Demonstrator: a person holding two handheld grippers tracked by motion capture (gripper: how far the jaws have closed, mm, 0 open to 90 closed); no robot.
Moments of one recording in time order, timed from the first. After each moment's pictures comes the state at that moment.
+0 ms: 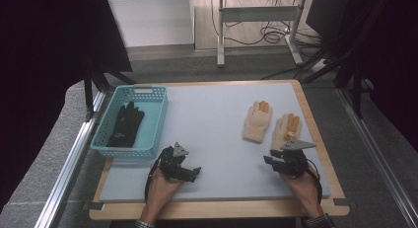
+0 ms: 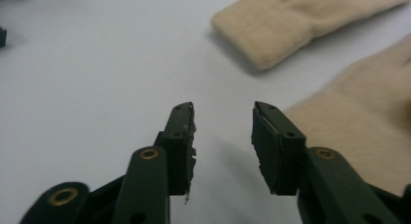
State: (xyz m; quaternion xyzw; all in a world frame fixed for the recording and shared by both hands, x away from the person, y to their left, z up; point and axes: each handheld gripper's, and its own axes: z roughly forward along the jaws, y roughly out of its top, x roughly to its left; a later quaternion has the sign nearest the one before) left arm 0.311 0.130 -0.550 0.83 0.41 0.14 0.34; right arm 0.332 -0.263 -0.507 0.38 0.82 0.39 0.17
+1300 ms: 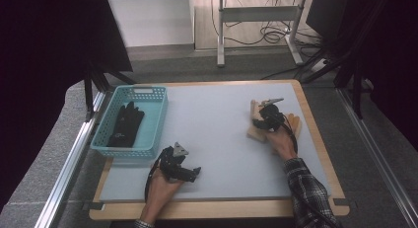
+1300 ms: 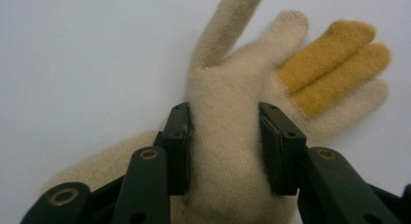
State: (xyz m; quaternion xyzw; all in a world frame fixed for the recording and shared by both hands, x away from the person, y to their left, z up) left arm 0.311 0.130 -0.550 0.83 0.41 0.14 0.34; right arm 0.489 -0.212 -0.512 0.43 0.83 0.29 0.21
